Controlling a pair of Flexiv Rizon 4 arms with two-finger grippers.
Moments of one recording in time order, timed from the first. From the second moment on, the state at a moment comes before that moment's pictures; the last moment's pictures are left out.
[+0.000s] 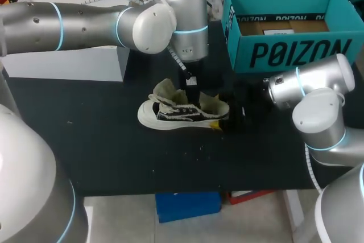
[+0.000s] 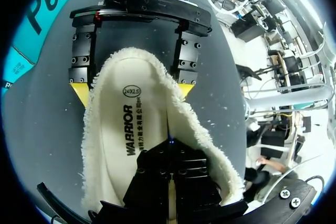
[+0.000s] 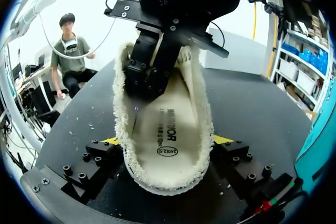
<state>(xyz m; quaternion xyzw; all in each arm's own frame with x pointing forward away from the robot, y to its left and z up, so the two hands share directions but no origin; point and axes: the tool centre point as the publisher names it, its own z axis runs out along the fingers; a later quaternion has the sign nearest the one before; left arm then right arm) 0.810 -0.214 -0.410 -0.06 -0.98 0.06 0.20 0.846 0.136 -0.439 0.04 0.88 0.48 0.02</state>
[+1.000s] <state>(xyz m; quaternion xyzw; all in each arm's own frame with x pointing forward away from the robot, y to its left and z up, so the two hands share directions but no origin) 0.815 -0.211 -0.414 -0.03 -0.99 0.05 0.10 0.846 0.136 -0.439 0.04 0.88 0.48 0.02</state>
